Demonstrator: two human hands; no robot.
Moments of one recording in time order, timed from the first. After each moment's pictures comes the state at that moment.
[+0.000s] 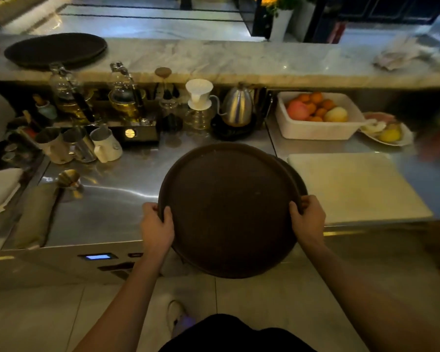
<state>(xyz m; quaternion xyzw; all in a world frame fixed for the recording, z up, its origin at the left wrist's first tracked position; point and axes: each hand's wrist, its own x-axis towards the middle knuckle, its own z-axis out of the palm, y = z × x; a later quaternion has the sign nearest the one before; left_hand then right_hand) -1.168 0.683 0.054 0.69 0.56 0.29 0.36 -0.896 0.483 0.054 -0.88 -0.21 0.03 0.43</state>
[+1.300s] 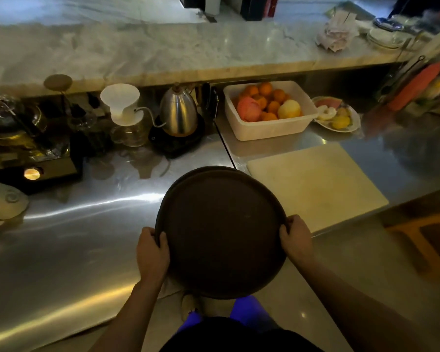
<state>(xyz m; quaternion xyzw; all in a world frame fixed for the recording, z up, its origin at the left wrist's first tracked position) -1.014 0.731 -0.022 0.76 0.49 0.20 0.37 -0.788 0.477 -0.007 -0.95 -0.11 0.11 0.26</state>
